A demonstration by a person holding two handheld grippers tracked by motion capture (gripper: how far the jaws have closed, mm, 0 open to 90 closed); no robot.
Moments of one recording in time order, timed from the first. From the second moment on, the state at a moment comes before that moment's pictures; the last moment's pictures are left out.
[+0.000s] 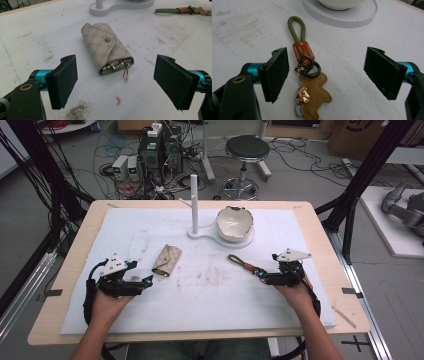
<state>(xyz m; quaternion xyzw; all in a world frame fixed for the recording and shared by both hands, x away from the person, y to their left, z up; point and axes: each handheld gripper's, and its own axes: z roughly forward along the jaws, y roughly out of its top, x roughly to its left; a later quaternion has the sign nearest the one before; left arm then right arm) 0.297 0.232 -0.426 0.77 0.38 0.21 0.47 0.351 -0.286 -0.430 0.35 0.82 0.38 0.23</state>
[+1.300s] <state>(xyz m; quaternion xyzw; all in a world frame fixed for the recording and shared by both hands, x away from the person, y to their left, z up) 0.291 0.236 -0.430 0.78 0.38 0.21 0.46 0.385 -0.253 -0.451 0.31 0.87 0.35 0.14</state>
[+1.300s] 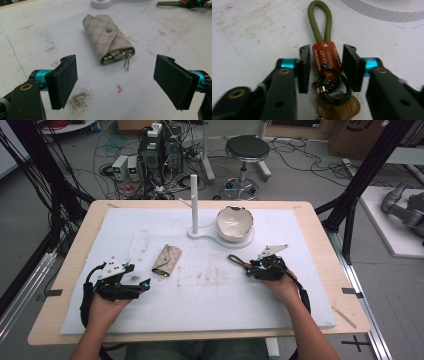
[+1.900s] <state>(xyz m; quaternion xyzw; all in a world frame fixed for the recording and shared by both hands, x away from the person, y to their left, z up) 0.292 0.237 -0.428 0.77 0.37 0.20 0.48 0.372 -0.253 -0.428 0.30 0.86 0.37 0.19</state>
